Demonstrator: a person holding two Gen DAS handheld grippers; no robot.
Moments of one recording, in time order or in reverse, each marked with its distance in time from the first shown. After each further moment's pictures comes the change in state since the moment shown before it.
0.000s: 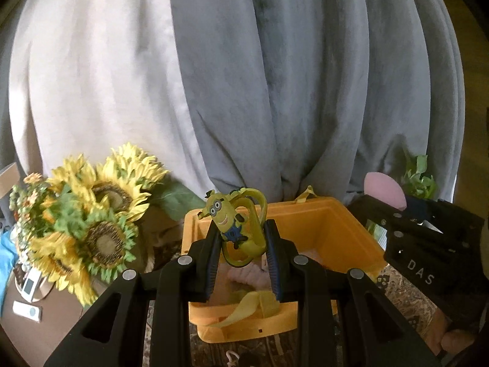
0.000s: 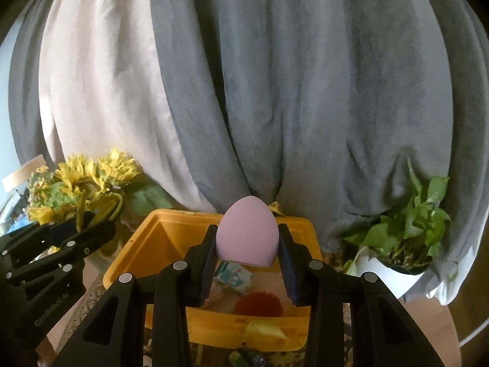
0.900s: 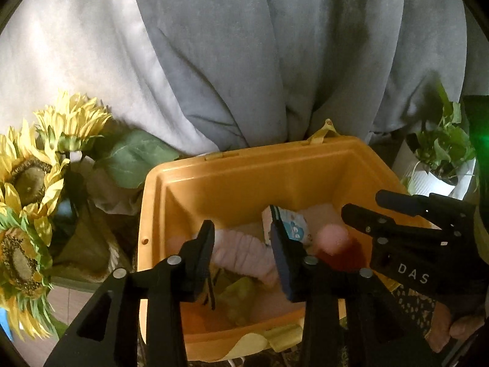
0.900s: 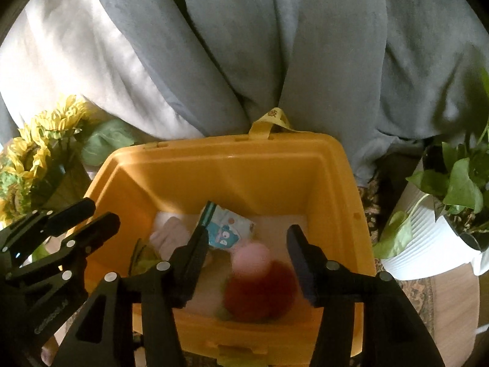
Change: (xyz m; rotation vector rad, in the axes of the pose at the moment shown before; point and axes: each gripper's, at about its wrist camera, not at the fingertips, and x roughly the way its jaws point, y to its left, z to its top) left arm 0.114 -0.009 -0.011 0.060 0.317 -0.025; right arm 0.118 -0.028 -0.030 0.087 0.392 0.060
